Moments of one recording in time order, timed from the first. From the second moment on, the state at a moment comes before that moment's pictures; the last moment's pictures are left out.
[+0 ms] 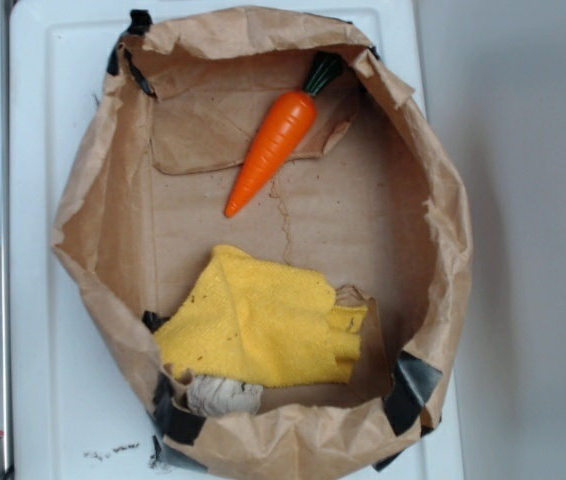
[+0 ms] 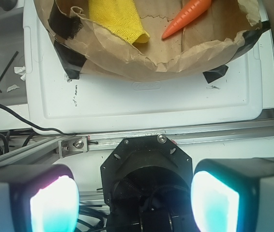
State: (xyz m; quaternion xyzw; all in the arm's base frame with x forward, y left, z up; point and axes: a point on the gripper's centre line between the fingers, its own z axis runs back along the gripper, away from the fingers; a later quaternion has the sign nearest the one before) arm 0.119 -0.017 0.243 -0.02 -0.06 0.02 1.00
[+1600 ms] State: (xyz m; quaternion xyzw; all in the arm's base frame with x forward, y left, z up) arm 0.310 0.003 0.133 -0.03 -0.08 0.20 0.98
